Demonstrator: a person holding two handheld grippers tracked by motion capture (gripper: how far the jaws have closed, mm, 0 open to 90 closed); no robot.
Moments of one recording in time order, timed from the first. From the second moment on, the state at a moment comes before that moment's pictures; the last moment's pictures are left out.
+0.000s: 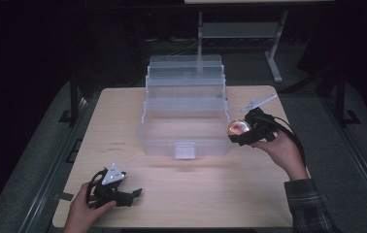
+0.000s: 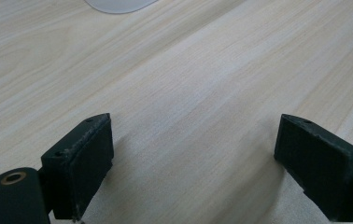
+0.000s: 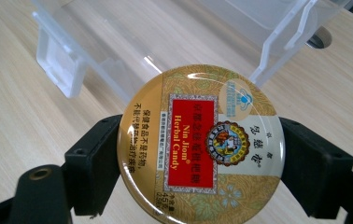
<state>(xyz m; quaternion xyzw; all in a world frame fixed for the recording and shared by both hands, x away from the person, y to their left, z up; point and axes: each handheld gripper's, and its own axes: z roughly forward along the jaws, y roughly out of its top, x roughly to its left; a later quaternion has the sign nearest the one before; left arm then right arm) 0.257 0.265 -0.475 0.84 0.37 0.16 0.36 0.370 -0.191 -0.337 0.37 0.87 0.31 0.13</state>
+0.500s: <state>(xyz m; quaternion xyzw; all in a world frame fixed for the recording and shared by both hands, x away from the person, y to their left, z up) 0.257 0.265 -0.475 0.84 0.37 0.16 0.36 0.389 -0.178 -0.332 0.37 0.87 0.30 0.12</state>
